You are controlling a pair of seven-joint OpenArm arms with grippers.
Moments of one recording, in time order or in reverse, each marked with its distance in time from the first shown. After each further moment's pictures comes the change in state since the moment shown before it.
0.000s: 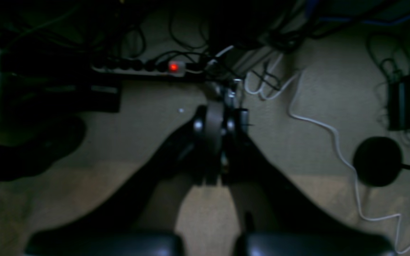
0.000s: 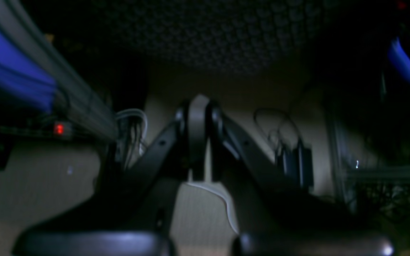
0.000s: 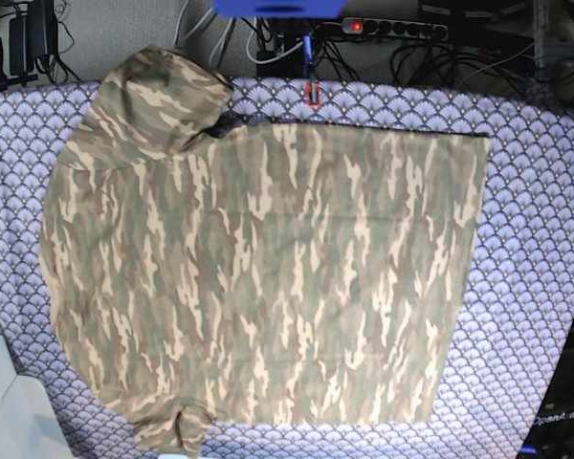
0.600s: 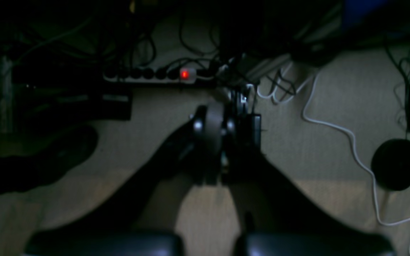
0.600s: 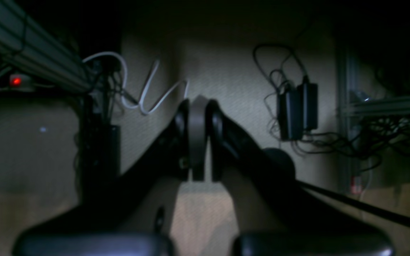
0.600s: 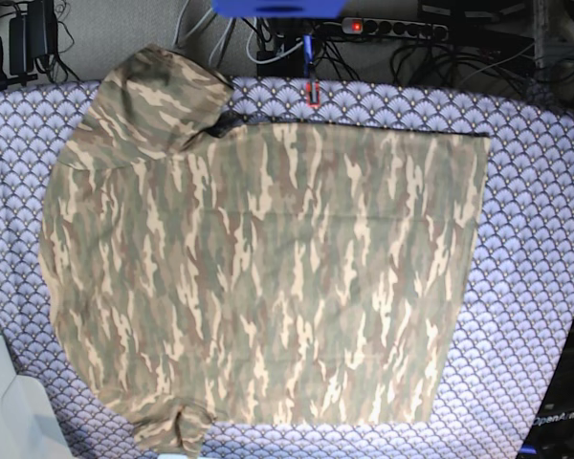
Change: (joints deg) left arm -3.4 -1.6 0.0 -0.5 0.0 0.2 1.6; right arm 32.2 1.5 -0.3 -62.3 -0.1 0.0 16.4
